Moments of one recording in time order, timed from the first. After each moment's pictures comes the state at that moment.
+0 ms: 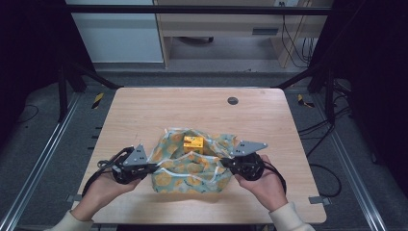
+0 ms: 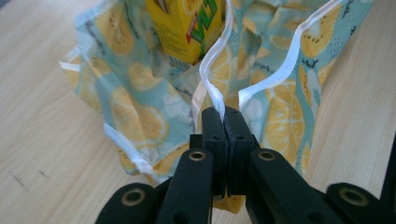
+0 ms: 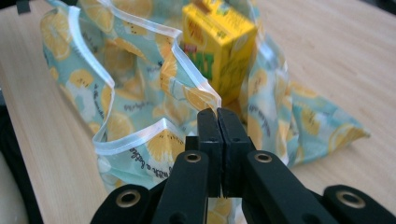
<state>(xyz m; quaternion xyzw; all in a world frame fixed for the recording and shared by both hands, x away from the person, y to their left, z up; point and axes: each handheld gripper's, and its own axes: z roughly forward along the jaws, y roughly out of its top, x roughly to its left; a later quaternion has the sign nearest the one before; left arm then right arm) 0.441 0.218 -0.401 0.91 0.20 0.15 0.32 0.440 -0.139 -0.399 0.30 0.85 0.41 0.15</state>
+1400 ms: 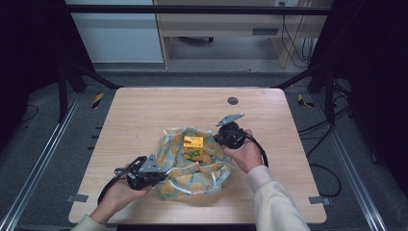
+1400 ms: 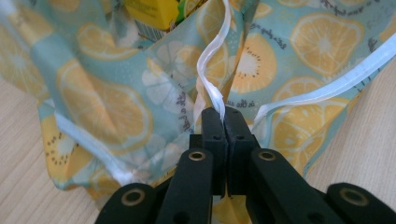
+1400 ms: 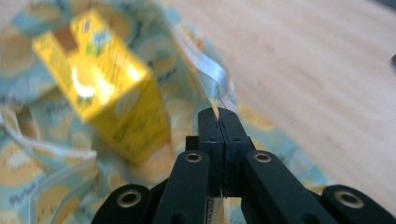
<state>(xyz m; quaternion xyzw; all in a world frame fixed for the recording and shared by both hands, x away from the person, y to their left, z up) 0.447 0.200 -0.451 0.92 0.21 0.12 0.32 0.543 -0.105 -0.414 0.36 0.85 0.35 0.16</state>
